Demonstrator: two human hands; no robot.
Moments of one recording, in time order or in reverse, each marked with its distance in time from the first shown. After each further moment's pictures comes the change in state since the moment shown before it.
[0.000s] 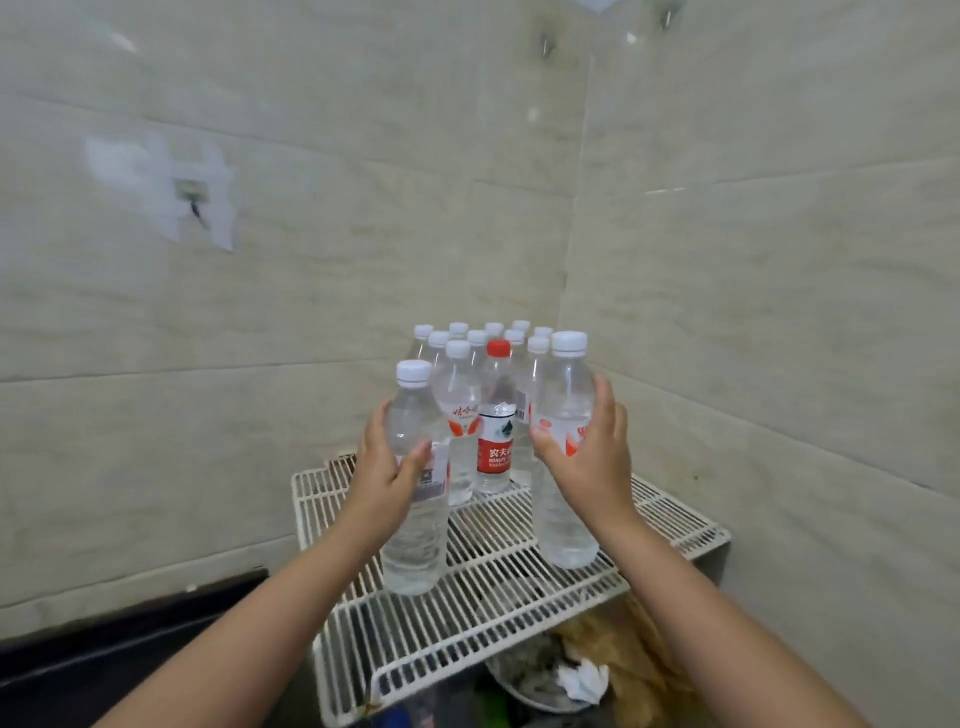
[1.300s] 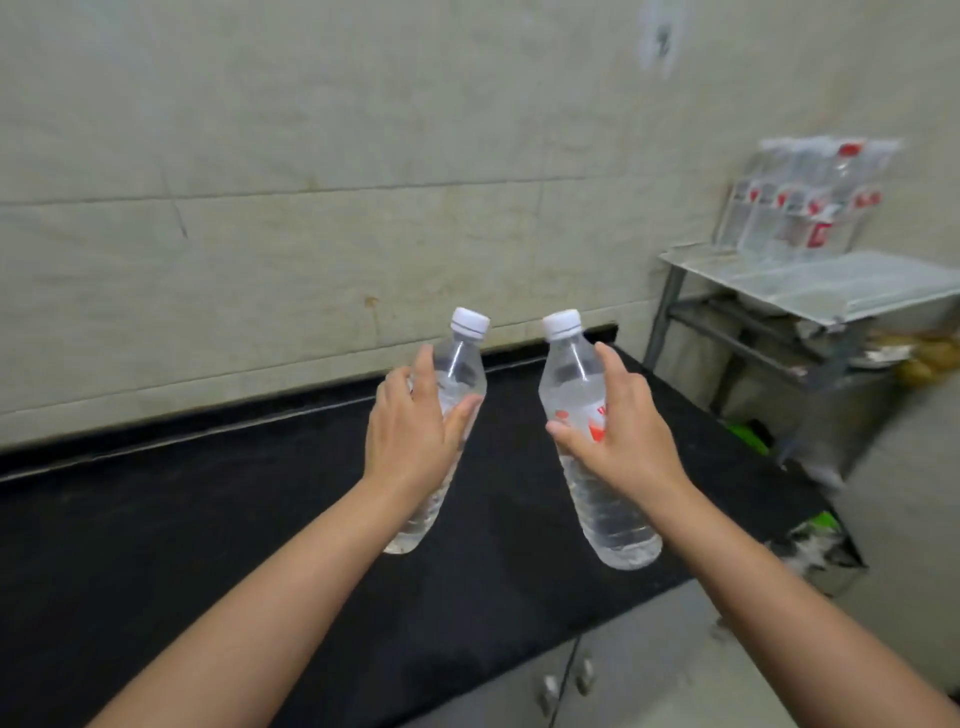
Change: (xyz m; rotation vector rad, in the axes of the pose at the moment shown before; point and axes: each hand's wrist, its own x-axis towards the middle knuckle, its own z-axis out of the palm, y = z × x) left_hand -0.379 -0.121 -0.640 0.680 0.028 -0.032; right_hand -0.506 -0.517 0.228 -0.169 -0.434 0.043
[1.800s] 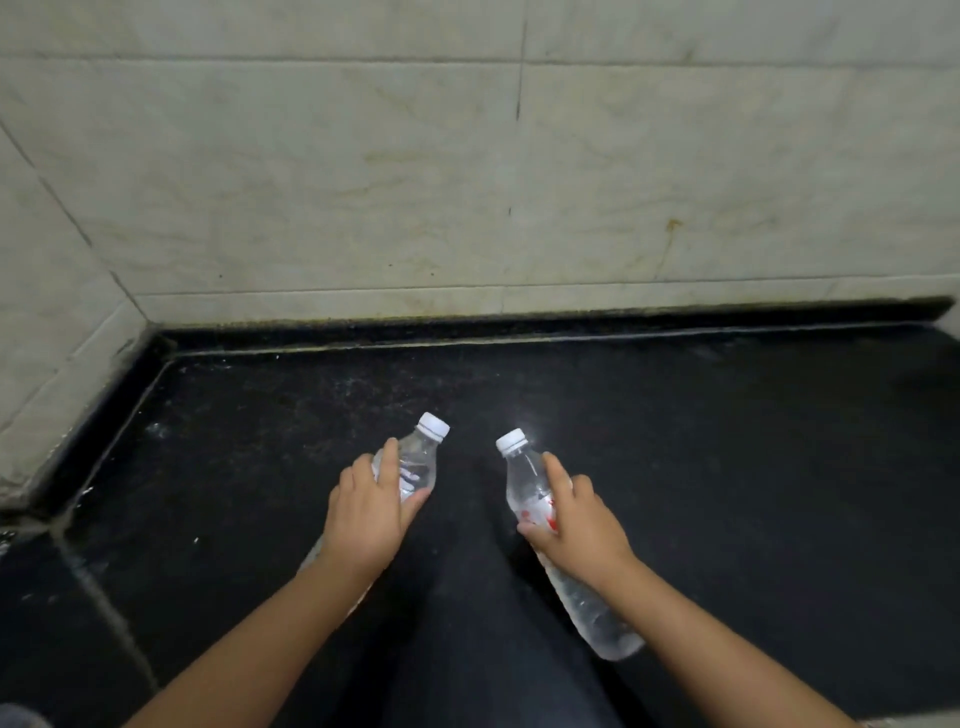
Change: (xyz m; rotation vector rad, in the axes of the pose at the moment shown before) left_hand -0.080 -0.380 -0.112 0.342 -0.320 -0.459; right_hand -0.035 -0.196 0.342 -0.149 -0.711 -0.047
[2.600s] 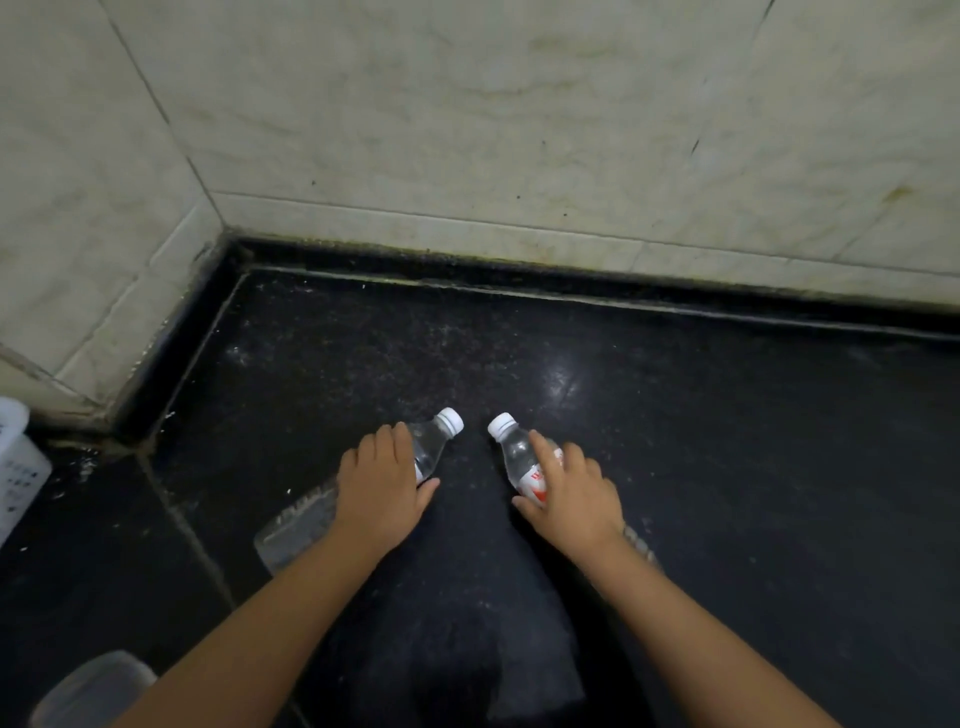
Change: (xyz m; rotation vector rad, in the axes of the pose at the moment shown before) left_hand 0.042 -0.138 0.034 0.240 -0.075 -0.026; right_hand 0.078 -0.106 0.081 -0.298 -0.120 -0.022
